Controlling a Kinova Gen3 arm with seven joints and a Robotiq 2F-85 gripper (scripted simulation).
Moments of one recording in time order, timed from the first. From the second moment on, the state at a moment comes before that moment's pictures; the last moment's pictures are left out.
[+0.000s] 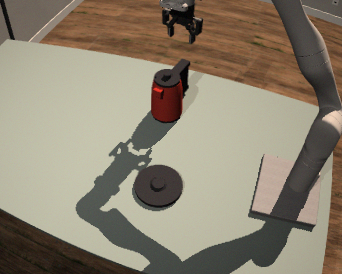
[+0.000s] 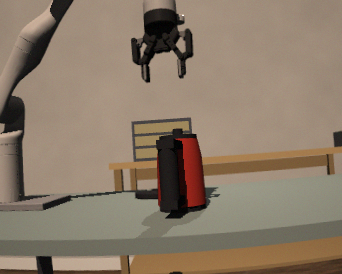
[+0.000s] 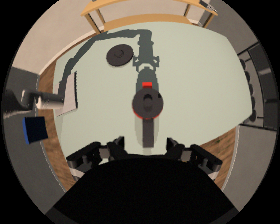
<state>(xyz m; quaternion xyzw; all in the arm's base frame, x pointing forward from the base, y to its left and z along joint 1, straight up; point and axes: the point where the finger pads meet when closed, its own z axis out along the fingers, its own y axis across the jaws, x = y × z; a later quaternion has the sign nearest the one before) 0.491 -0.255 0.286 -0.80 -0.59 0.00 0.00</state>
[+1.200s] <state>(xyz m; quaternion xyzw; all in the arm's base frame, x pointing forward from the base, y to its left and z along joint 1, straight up) 0.501 -0.243 0.287 -0.79 -0.61 0.00 0.00</state>
